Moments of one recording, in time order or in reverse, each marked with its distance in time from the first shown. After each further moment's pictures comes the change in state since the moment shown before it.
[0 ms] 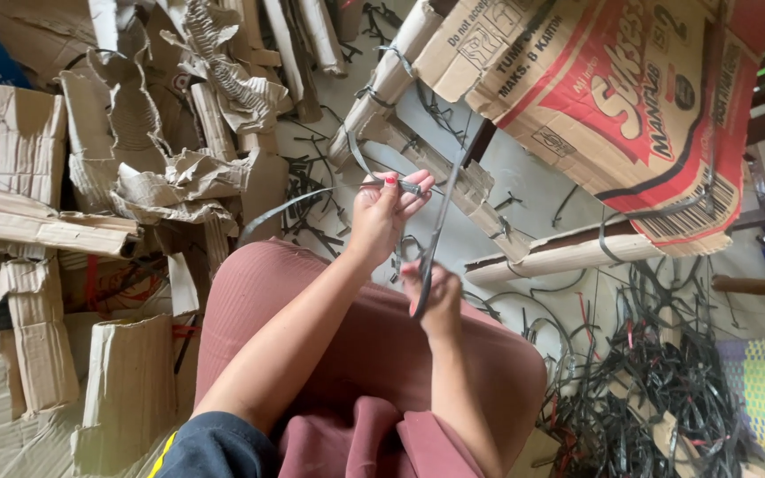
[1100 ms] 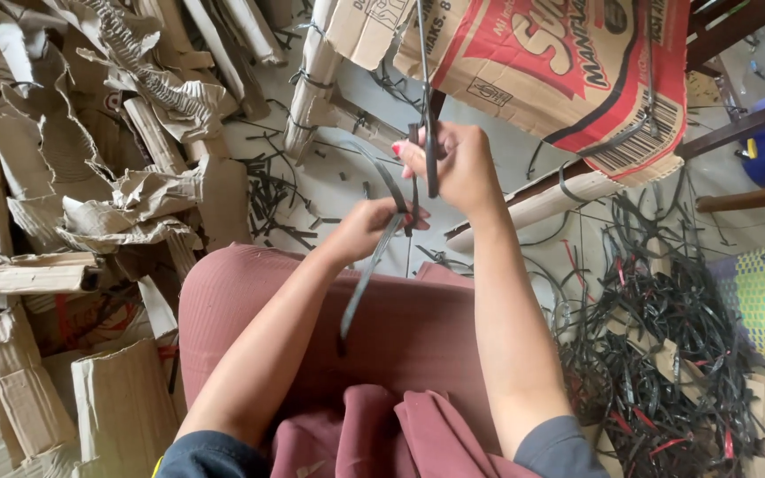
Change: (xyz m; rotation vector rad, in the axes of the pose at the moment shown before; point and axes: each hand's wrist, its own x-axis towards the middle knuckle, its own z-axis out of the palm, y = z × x) left_hand -0.039 0.020 0.035 0.985 -0.613 -0.242; right_hand 0.100 -0.135 -0.065 -0.180 -0.177 -0.276
